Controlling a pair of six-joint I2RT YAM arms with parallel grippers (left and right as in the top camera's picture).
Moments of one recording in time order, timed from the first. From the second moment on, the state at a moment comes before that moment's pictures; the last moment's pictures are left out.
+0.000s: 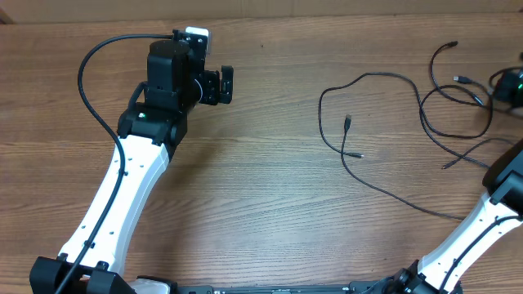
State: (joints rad) left arm -0.23 1.50 1.27 -0.34 0.02 -0.05; right arm -0.64 2.40 2.14 -0.82 -0.23 -0.20
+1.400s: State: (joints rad) left arm -0.23 1.50 1.27 -0.17 -0.10 -0.03; right arm -0.23 2.40 2.50 -1.54 -0.22 0.54
